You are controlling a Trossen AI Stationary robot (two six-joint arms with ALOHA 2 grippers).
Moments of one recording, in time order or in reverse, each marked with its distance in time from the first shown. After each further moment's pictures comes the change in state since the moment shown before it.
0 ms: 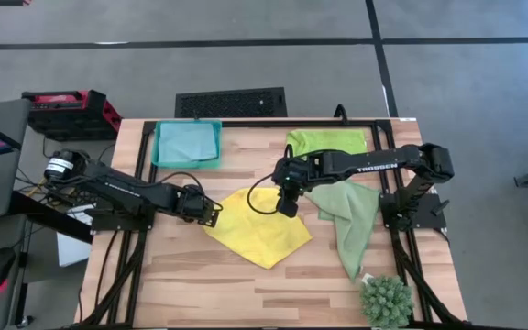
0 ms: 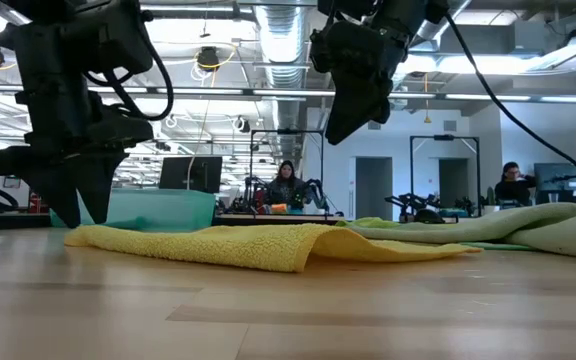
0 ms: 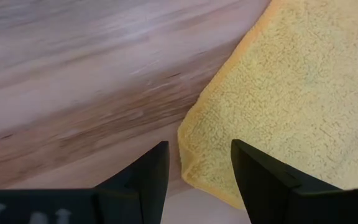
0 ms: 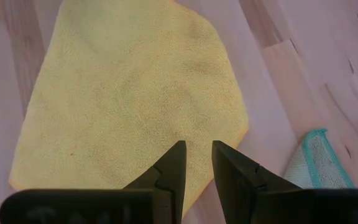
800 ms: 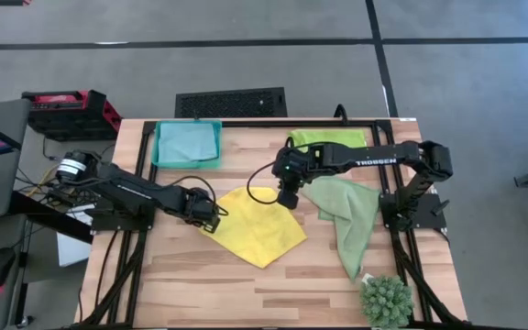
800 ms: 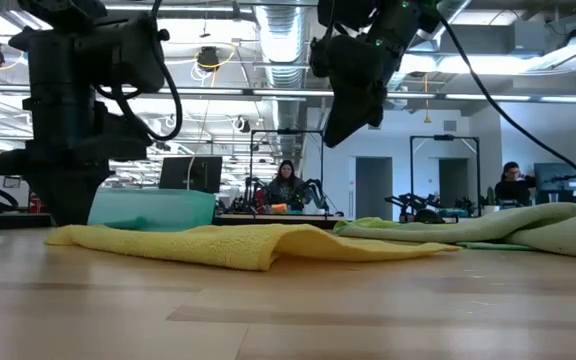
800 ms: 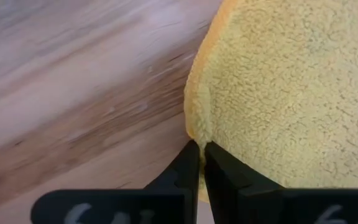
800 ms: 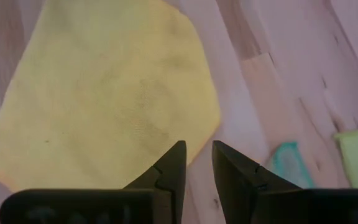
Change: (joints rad) left arm 0.001 0.129 0.061 -0.059 0.054 0.149; right arm -0.069 0.000 0.000 0.014 -0.030 -0.114
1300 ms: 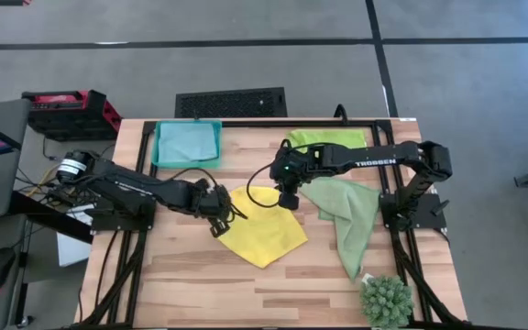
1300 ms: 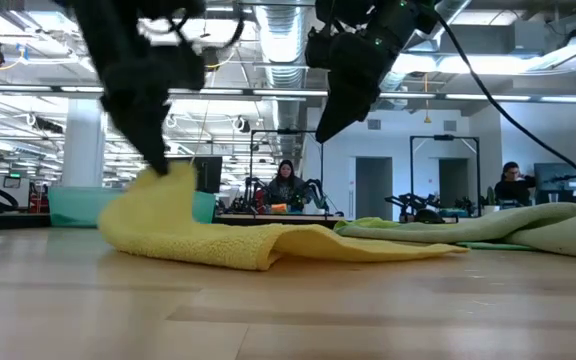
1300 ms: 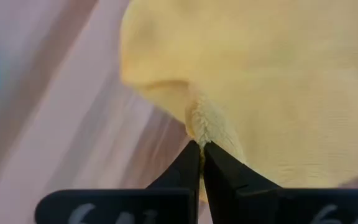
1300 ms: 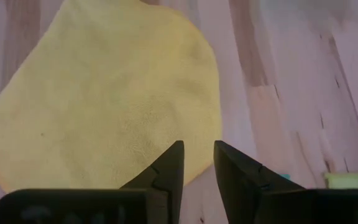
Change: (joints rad) left arm -0.001 0.002 0.250 -0.019 -0.159 0.671; right arm 0.007 0.004 0.000 0.054 -0.008 -0.176
